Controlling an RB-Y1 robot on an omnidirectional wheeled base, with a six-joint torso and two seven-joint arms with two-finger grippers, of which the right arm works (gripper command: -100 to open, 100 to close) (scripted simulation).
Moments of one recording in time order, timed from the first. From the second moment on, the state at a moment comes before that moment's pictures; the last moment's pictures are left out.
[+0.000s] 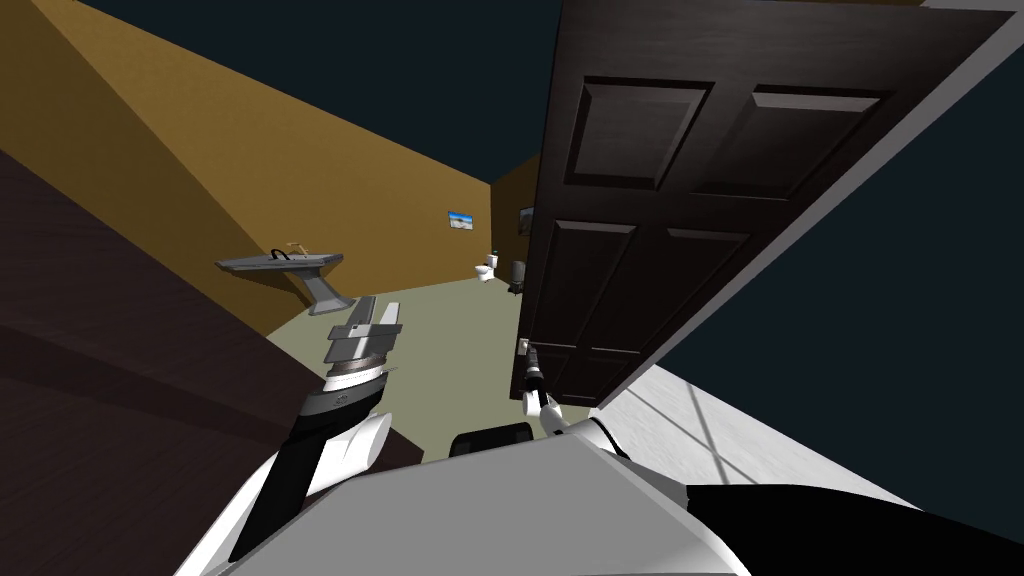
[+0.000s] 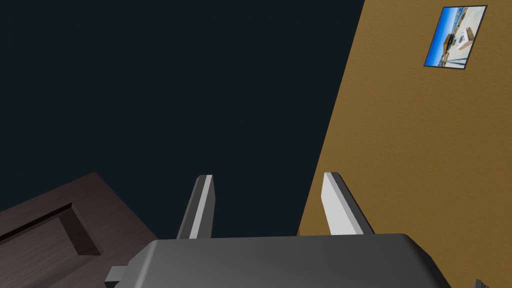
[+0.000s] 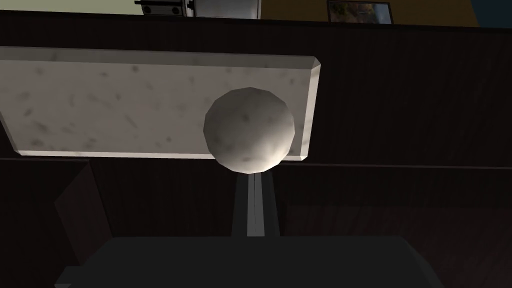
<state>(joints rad) -0.33 0.02 -0.03 -0.37 -0.27 -0.92 0.20</state>
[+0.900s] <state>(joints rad) -0.31 -0.02 0.11 -0.40 -0.41 -0.93 0.26</state>
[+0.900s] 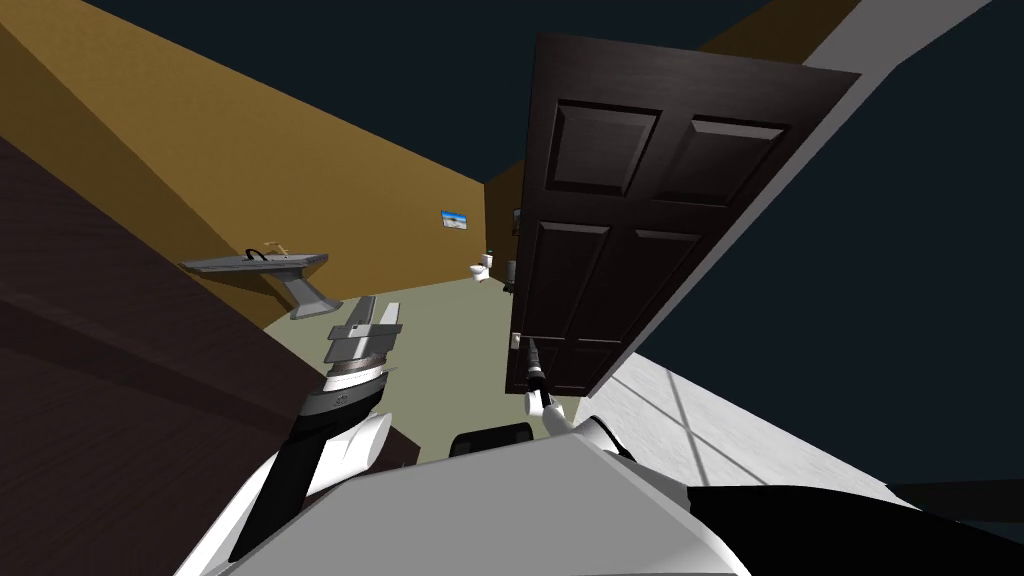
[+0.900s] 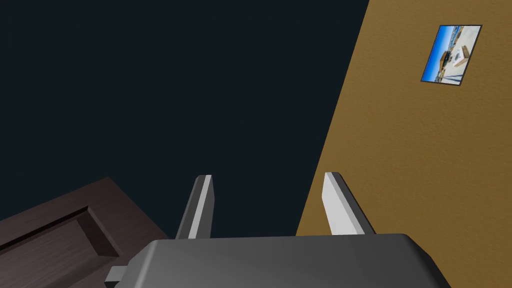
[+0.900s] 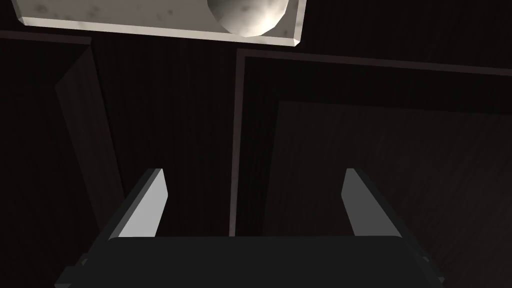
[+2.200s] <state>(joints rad) -0.26 0.02 0.31 -0.49 -0.61 -0.92 0.36</state>
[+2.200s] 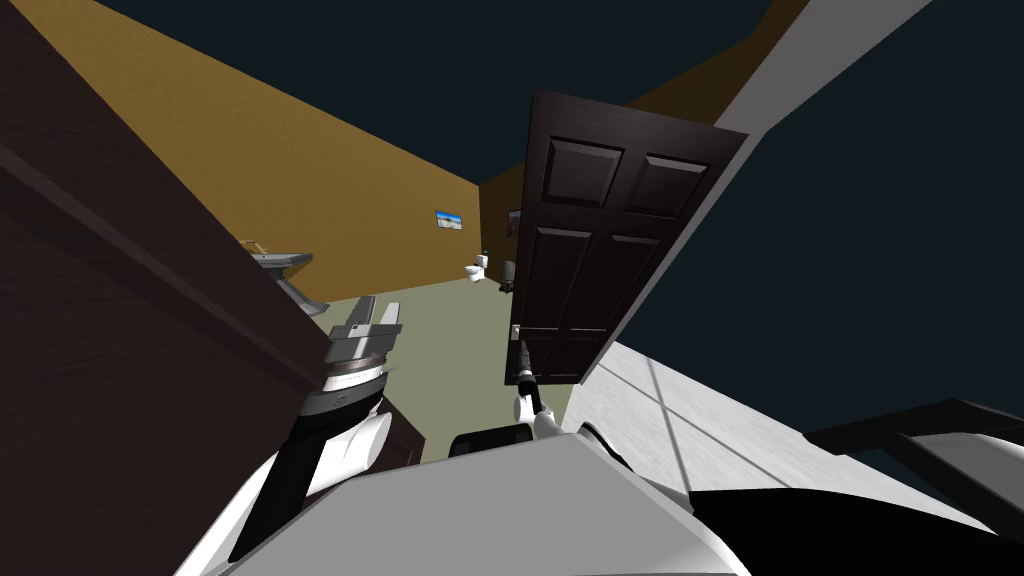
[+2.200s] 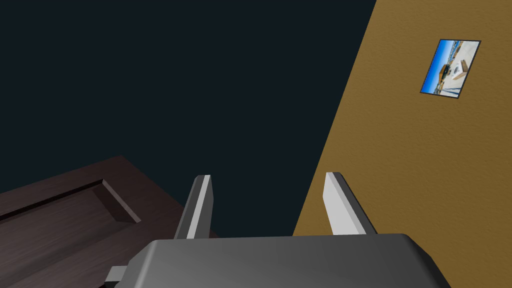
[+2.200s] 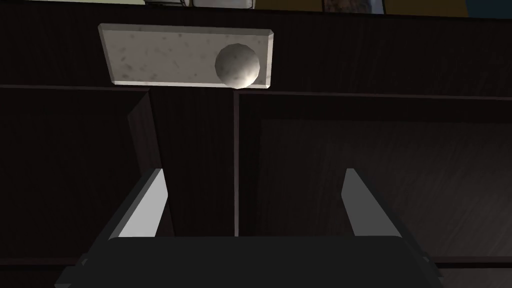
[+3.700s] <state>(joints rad) -0.29 0.02 0.30 -0.42 -0.62 -0.96 0.35</state>
